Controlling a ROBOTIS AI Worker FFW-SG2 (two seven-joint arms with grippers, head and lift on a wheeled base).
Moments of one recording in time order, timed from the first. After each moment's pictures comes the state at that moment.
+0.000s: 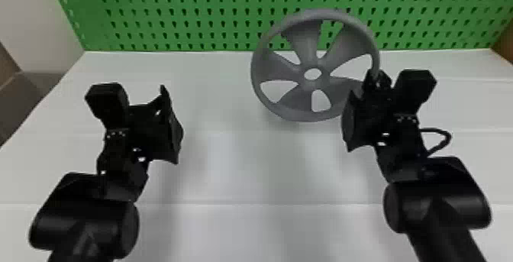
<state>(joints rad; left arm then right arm) 0.01 0.17 -0.08 -1.71 0.19 0.09 0.24 -0.16 -0.07 0.07 -1.49 -0.06 -0.01 -0.15</state>
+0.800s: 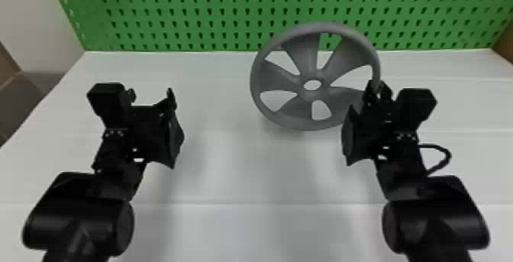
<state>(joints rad) 0.01 0.17 -0.04 -1.70 0.18 0.13 0.09 -0.09 -0.05 0.06 -1.49 -0.02 -0.09 -0.15</state>
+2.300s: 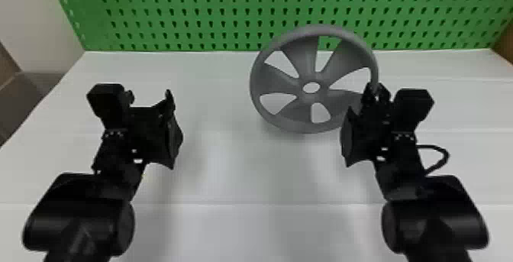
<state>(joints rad) 0.01 0.15 -0.03 -1.70 0.16 0.14 0.09 -0.10 -0.05 0.06 -1.49 -0.02 -0.07 -0.15</state>
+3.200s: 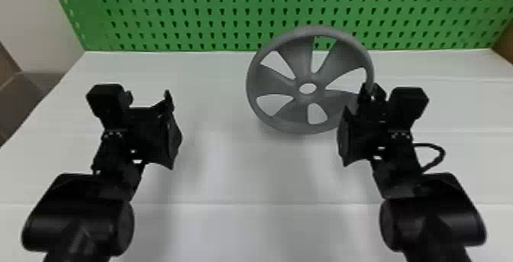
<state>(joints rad) 0.01 0.15 -0.02 -1.70 0.15 0.15 0.09 -0.10 -0.05 0.08 -1.49 -0.03 -0.04 -0.15</state>
